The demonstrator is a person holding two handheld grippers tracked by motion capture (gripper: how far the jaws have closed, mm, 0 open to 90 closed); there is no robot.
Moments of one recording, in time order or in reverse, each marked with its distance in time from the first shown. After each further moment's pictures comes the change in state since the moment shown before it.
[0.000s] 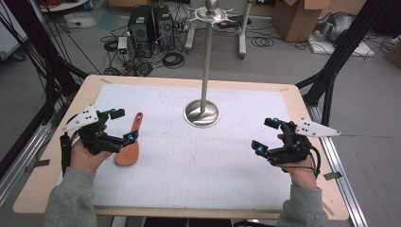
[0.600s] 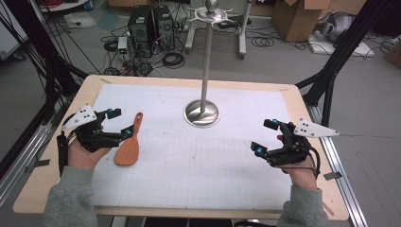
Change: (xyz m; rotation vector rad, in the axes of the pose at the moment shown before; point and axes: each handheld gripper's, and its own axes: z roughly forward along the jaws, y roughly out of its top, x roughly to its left) left arm 0.014 -0.008 -0.004 0.057 0.119 0.006; right arm 0.001 -0.001 0.000 0.011 0.007 -0.001
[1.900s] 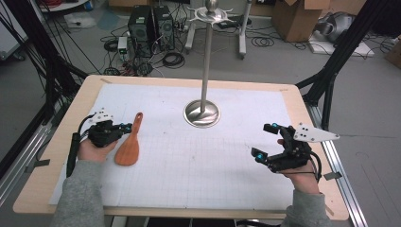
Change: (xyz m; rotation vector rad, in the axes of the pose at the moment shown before) left arm 0.040 -0.057 0.040 0.324 0.140 -0.087; right arm 0.006 -0.005 -0.004 0.034 0.017 -0.021
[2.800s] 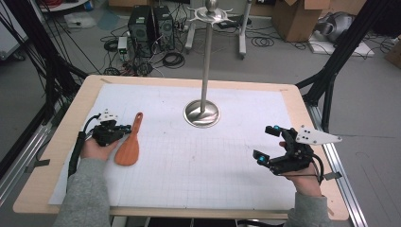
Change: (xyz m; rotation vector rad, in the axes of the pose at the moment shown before) left arm 0.015 -0.014 0.024 0.080 0.081 -0.026; right arm 0.002 -0.004 -0.007 0.002 -0.004 0.010
